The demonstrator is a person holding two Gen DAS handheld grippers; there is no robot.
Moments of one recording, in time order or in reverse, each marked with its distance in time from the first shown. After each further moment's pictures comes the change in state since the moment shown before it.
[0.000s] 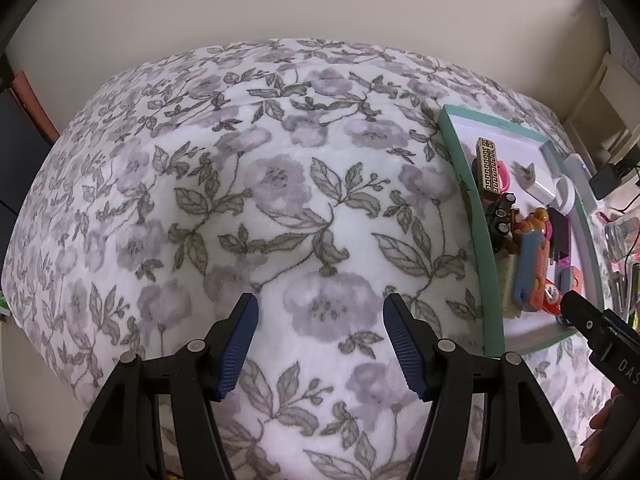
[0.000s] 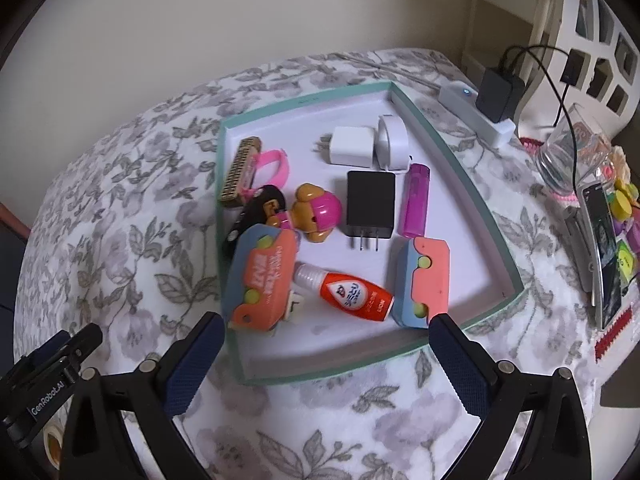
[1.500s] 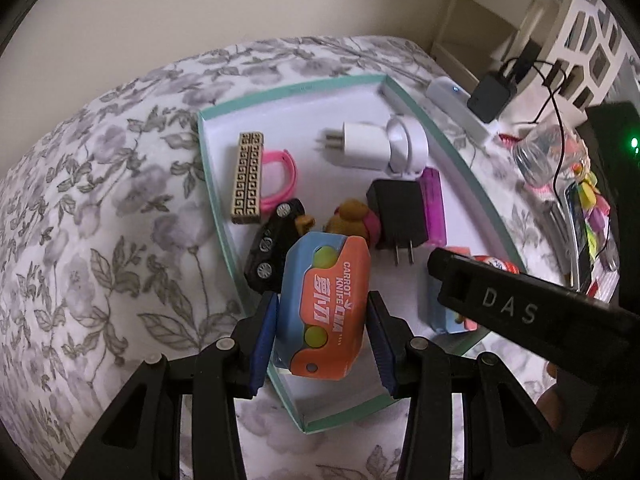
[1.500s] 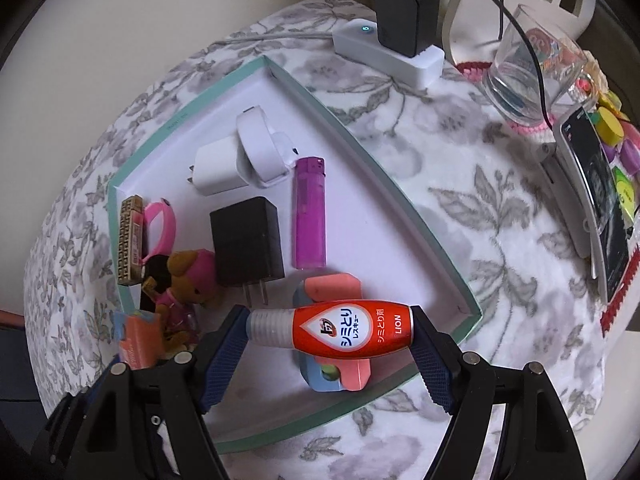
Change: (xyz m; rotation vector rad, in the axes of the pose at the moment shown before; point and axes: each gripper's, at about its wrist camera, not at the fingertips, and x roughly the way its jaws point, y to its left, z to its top) left arm 0.025 -0.180 0.023 0.377 0.049 -0.231; right arm 0.049 -0.089 0.039 0.319 0.157 -0.030
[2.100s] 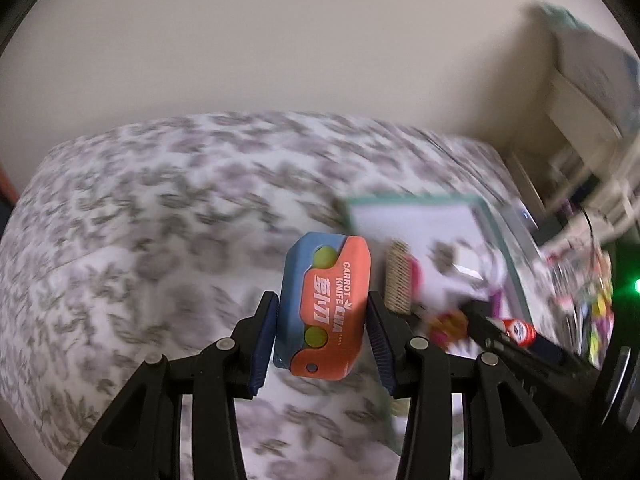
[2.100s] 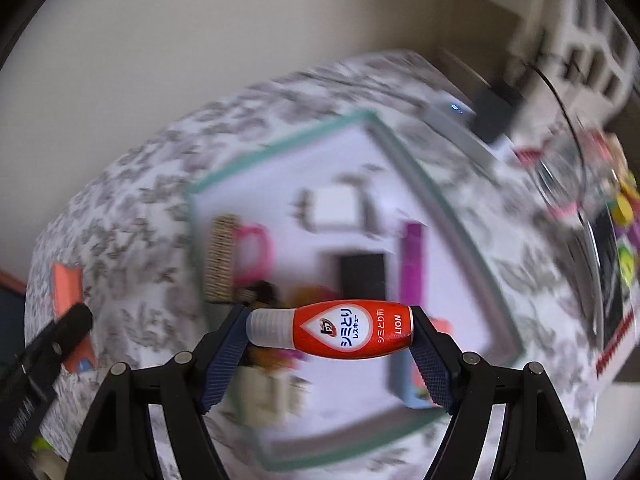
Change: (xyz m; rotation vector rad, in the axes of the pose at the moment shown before) left arm -0.069 0.102 0.028 -0.225 -0.162 0.079; right arm -0.031 0.075 0.003 -0.145 -0.120 0.005
